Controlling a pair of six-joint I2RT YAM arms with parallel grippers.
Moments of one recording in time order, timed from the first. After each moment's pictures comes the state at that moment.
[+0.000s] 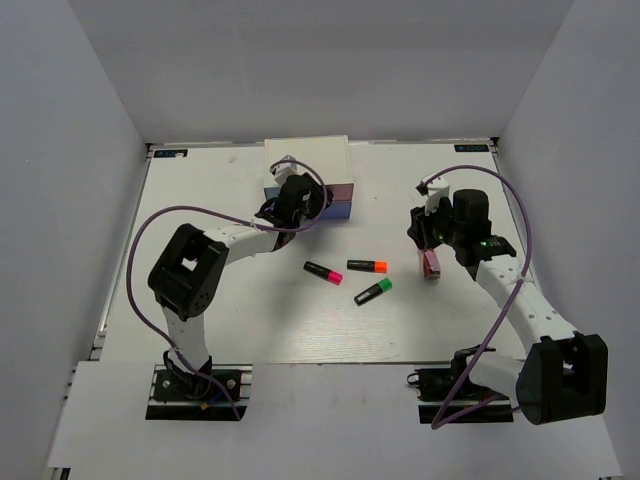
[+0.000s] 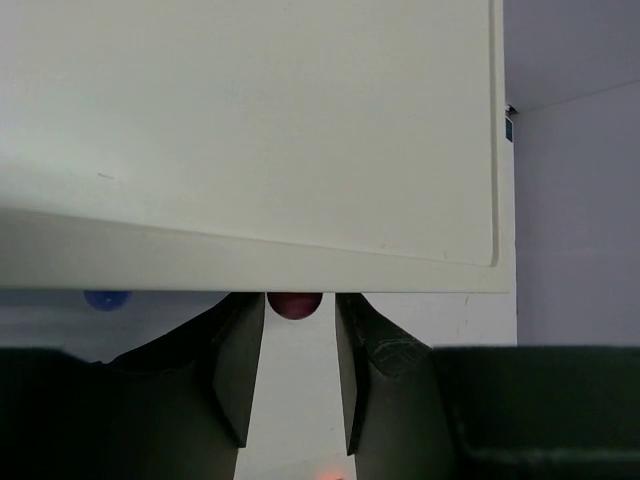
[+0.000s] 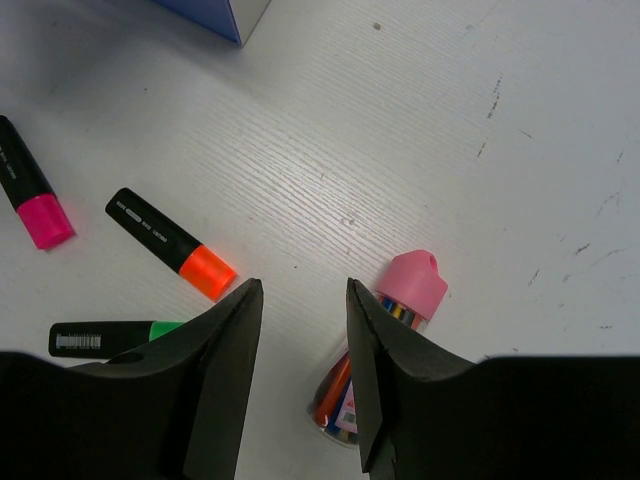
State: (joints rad) left arm -0.60 1.88 1.17 0.32 -0.23 -0.94; right arm 0.20 1.15 0.80 -0.25 -0.31 -0.24
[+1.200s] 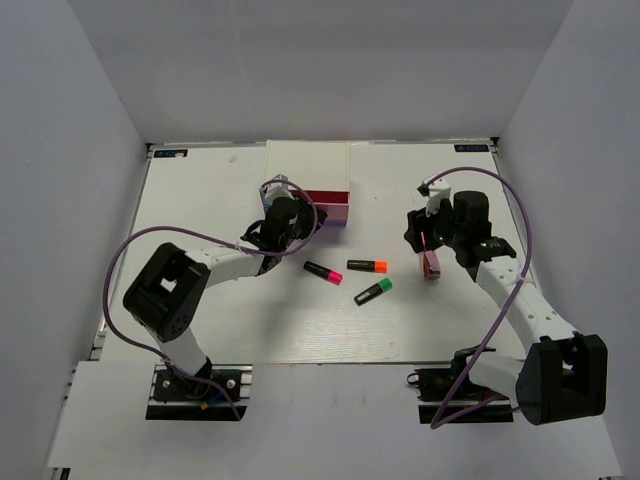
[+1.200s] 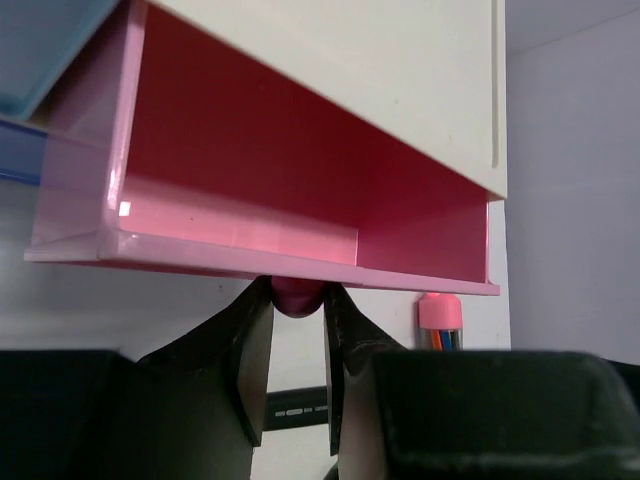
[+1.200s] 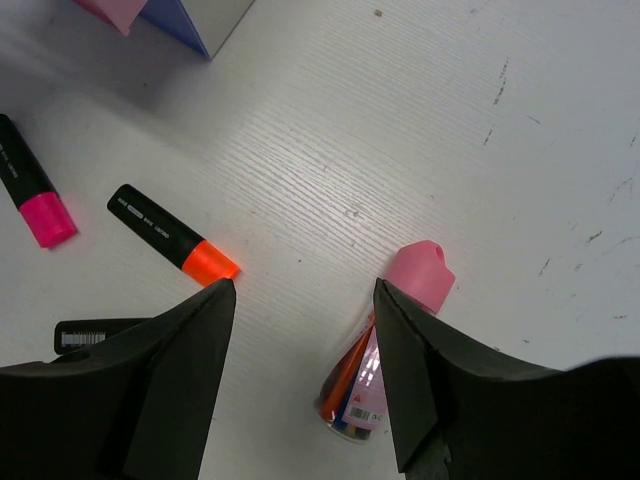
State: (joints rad) left arm -0.63 1.69 0.90 0.42 -0.16 -0.95; right arm 0.19 1.14 0.79 -0.25 -0.31 -0.22
